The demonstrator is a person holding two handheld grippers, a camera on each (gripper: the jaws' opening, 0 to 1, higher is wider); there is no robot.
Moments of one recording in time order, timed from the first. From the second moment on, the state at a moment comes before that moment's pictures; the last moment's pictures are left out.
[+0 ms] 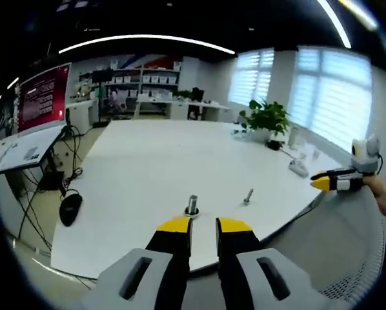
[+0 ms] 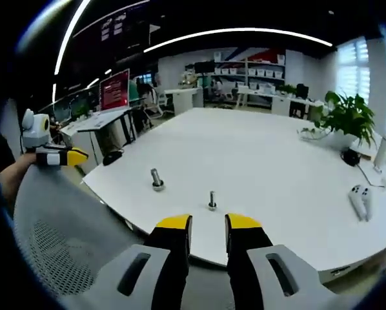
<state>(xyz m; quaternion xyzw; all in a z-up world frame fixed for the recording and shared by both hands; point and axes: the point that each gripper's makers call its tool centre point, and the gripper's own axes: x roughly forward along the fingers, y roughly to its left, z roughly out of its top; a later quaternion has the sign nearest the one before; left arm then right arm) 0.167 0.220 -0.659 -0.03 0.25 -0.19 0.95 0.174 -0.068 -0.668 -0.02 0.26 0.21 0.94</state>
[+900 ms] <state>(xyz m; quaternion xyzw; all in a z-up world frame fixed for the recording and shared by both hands) 0.166 0.224 -0.652 -0.05 0.23 -0.18 0.96 0.166 -0.058 -0.675 -0.01 0.29 0.25 0.92</state>
